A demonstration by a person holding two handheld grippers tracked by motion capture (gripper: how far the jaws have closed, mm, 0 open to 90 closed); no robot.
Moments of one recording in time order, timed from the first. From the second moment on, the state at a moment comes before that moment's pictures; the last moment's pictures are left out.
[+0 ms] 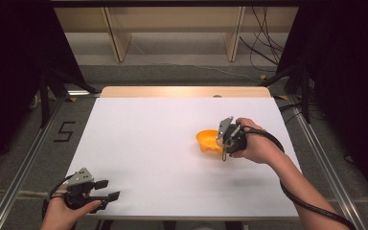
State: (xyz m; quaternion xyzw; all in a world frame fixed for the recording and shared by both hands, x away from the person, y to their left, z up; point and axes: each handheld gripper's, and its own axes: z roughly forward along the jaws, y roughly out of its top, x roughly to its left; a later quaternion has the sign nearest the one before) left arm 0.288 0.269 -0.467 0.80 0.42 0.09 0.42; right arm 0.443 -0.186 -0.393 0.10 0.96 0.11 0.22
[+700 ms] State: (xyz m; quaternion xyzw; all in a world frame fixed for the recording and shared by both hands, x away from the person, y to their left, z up) left arm 0.288 0.269 -0.467 0.80 0.42 0.09 0.42; right arm 0.451 -0.173 -0.390 0.10 0.96 0.11 0.23
